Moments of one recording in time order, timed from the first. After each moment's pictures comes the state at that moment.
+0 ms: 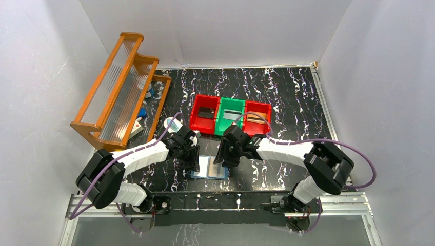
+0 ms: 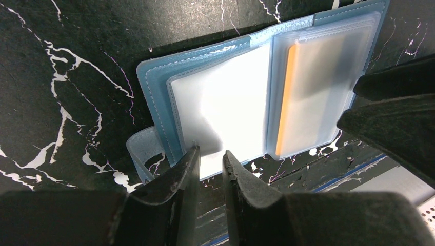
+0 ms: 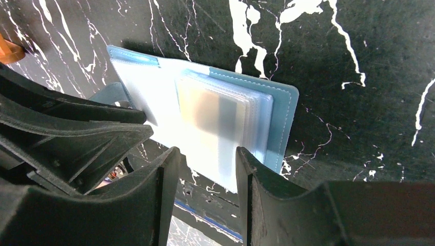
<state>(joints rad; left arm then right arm) -0.71 1.36 0.66 -0.51 0.22 -0.58 0.96 1.50 0.80 -0.28 -0.13 1.11</state>
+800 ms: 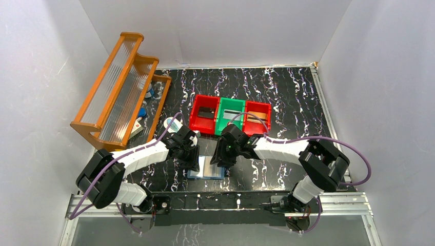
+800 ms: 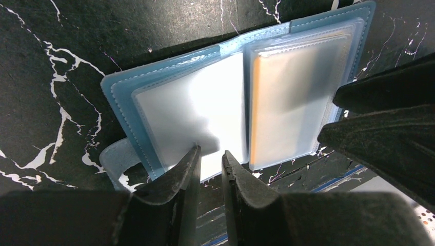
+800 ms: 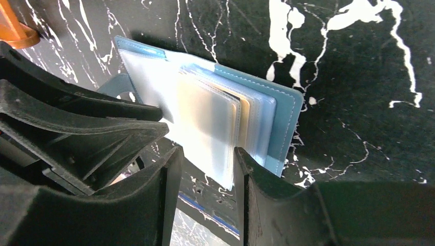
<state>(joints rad) -0.71 1.36 0.66 -0.51 0.23 -0.58 0.96 1.55 0.81 -0.21 -0.20 1.10</state>
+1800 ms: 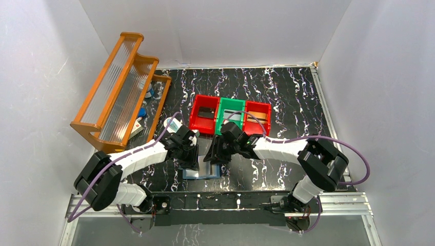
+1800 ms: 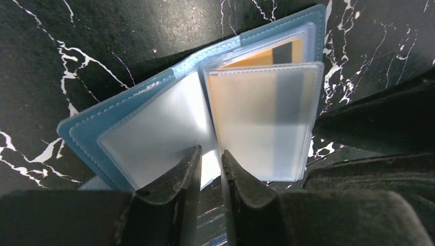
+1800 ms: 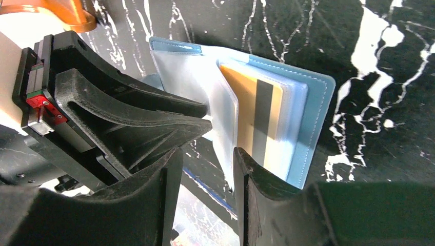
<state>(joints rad) -0.71 1.34 0.66 -0.51 0.21 -0.59 0.96 1.56 0.81 -0.07 -0.29 1.12</state>
